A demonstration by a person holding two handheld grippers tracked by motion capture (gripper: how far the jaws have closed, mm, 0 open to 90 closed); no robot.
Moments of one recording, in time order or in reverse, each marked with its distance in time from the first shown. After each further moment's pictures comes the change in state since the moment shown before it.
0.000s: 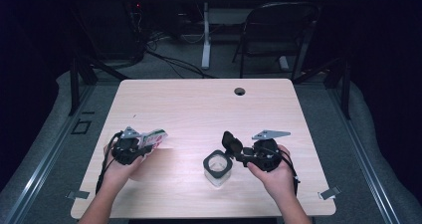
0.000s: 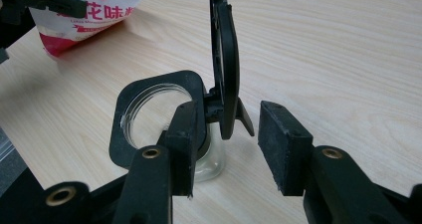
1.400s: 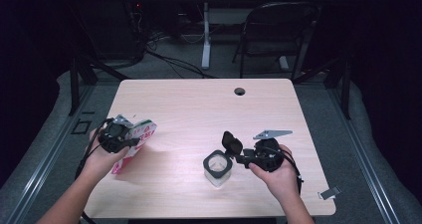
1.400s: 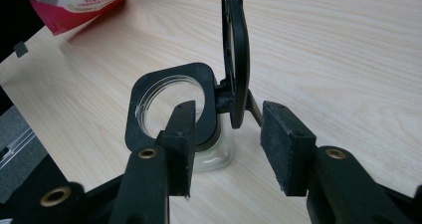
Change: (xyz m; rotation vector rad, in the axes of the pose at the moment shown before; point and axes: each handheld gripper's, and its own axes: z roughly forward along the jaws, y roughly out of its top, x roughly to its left) left arm 0.018 0.038 -0.041 0.163 0.064 0.091; right arm -0.001 0.002 -0.008 0.041 0.041 -0.002
